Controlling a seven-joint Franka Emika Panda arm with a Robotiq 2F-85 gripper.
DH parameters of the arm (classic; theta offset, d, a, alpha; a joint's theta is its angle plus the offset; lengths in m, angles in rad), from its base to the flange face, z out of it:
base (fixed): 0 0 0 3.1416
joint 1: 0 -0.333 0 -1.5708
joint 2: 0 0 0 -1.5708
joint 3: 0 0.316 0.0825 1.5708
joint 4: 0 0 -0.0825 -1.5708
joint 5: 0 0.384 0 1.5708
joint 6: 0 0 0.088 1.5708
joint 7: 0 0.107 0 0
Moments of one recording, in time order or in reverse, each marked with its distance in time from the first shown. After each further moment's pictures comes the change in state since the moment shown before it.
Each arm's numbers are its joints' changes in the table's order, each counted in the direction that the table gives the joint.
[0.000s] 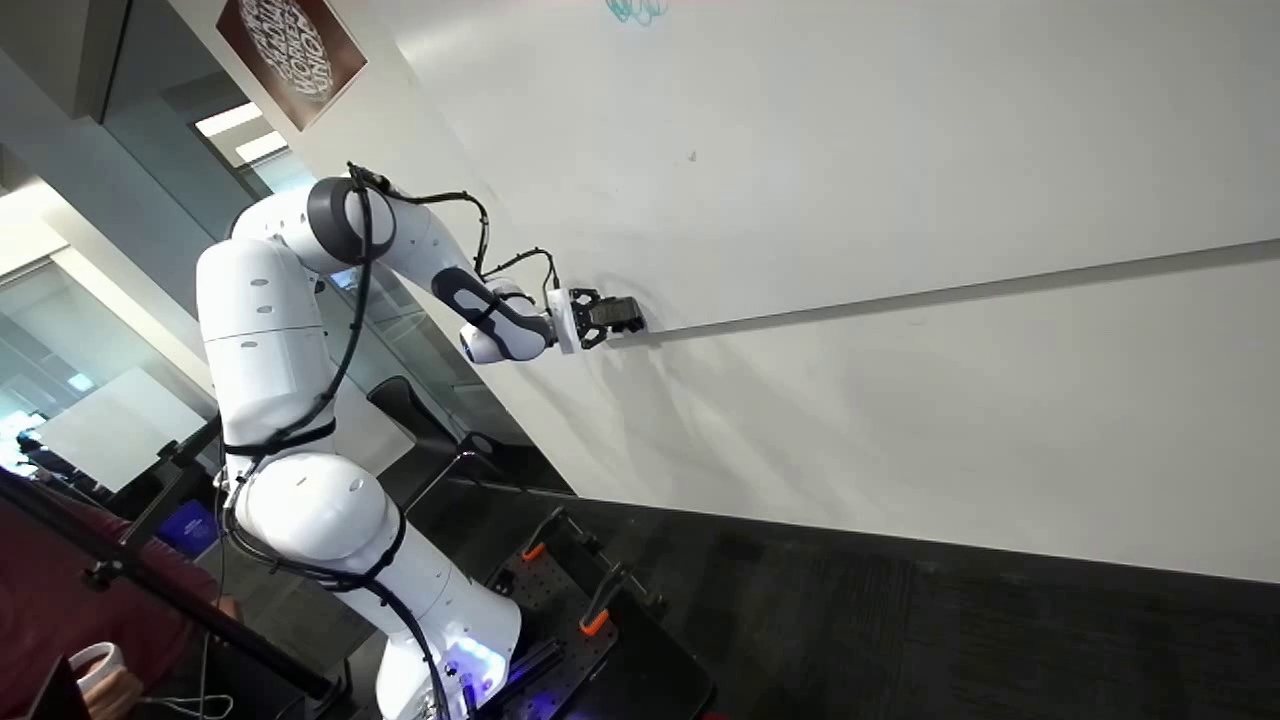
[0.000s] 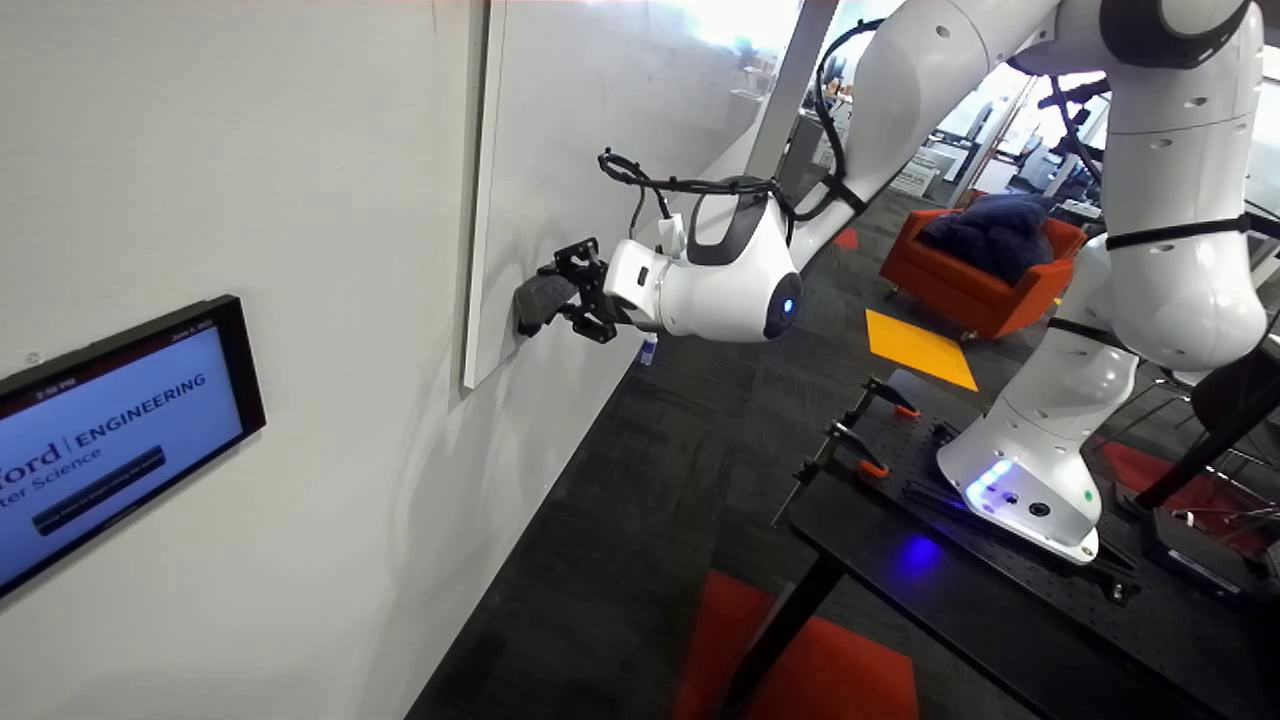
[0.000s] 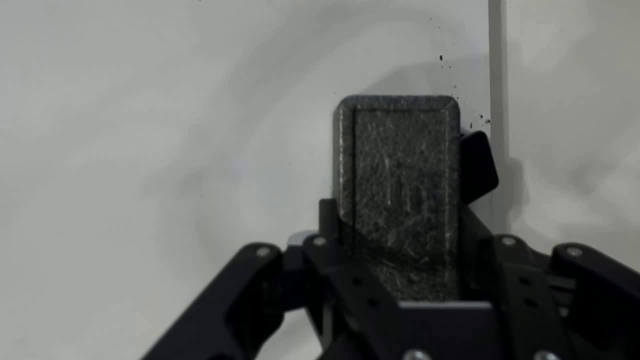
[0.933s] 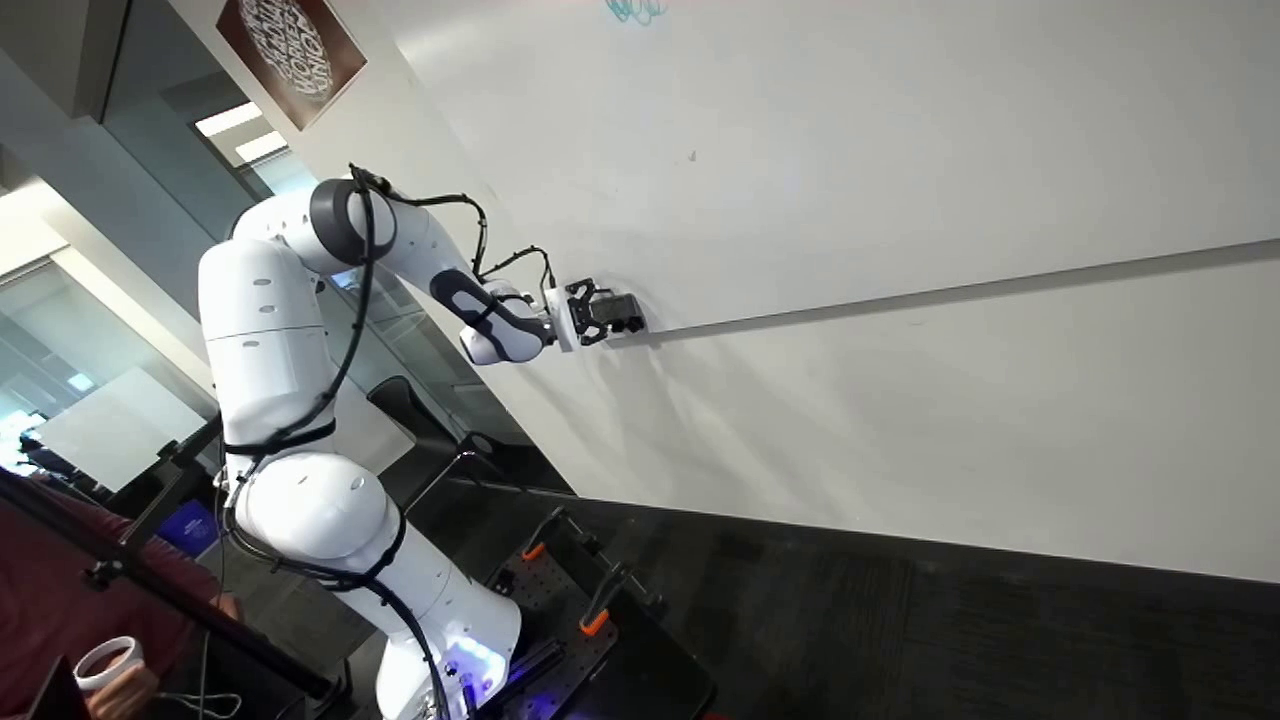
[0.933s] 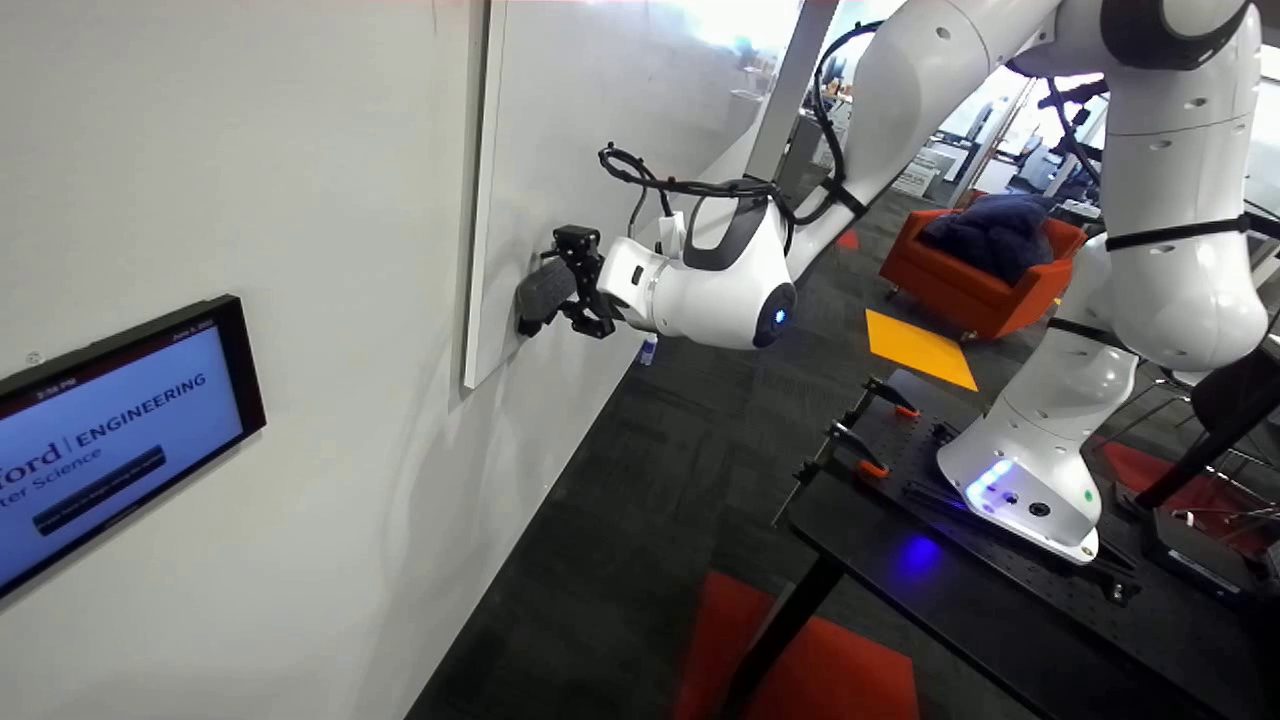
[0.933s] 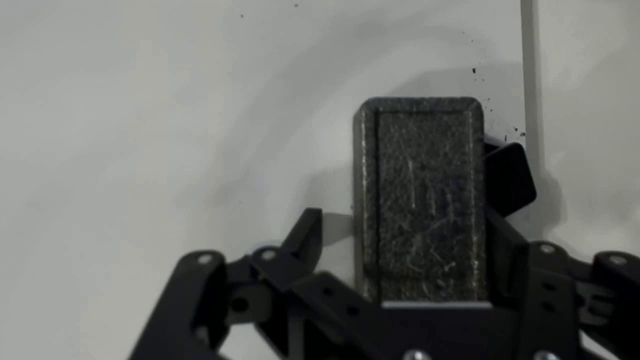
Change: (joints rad) arm -0.012 -0.009 0.008 0.009 0.013 -0.089 0.005
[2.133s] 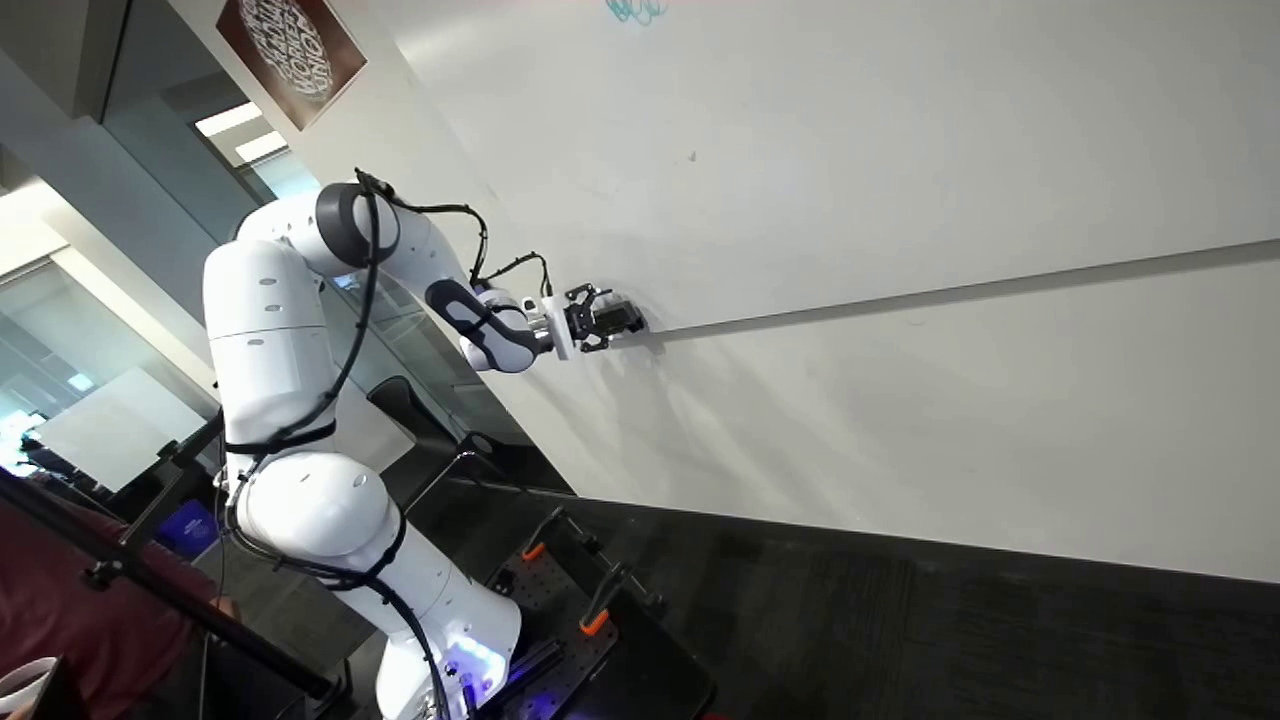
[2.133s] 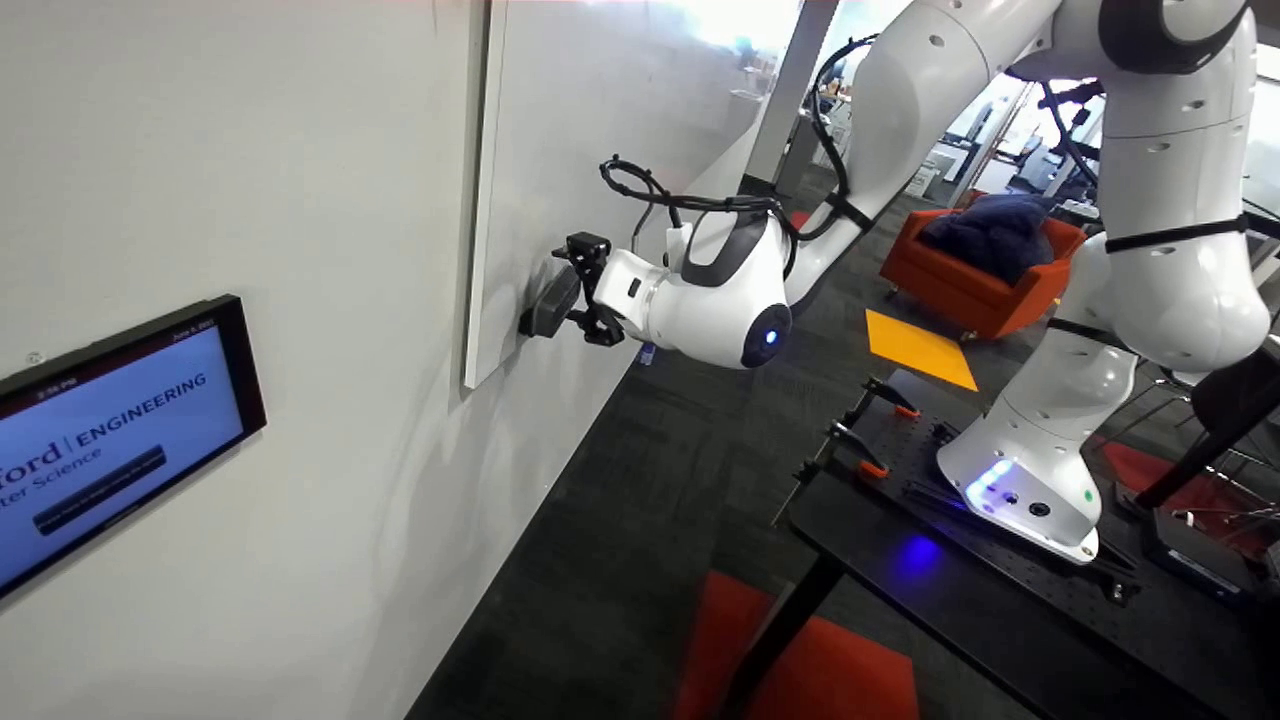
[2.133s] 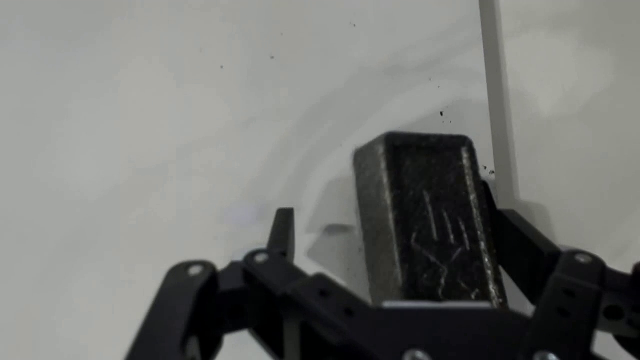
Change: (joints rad) arm -0.029 -0.018 0.002 -0.015 0.107 -0.118 -0.024
